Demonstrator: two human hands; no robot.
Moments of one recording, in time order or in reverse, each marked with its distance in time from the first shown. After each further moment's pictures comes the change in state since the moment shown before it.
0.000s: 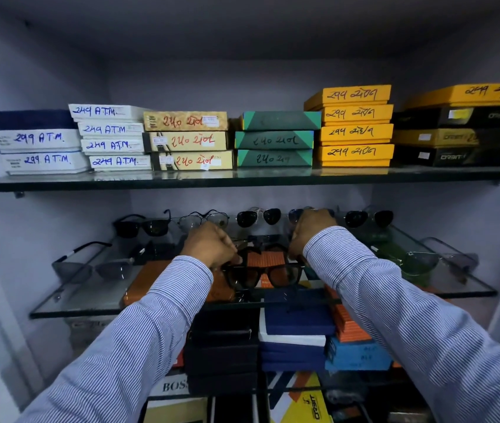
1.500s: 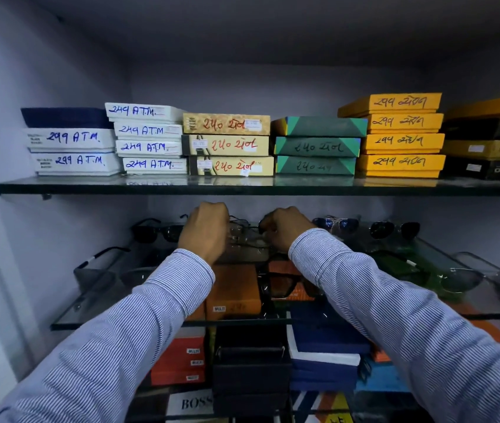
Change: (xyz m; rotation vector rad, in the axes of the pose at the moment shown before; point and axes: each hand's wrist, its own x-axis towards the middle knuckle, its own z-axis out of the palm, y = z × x) left_hand 0.025 -0.030 -0.048 0.387 0.427 0.371; right_hand 0.036 -0.080 0.032 0.036 0.016 -0.370
